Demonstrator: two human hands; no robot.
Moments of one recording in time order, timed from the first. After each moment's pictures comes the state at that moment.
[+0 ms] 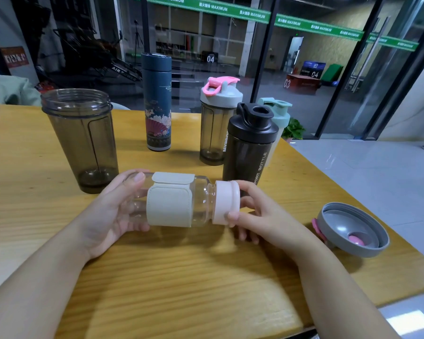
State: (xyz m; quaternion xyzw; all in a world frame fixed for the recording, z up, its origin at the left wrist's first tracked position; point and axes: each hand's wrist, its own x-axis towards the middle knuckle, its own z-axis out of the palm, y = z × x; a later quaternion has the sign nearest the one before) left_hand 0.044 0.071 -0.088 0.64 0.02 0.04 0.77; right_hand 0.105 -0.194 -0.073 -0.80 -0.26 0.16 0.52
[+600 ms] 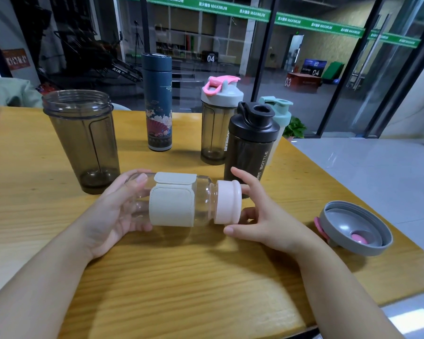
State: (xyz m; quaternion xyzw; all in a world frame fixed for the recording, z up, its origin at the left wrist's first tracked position) left_hand 0.043 0.071 -0.088 0.64 0.02 0.03 0.77; right_hand 0.107 -0.198 -0.077 -0.81 -0.31 0.14 0.48
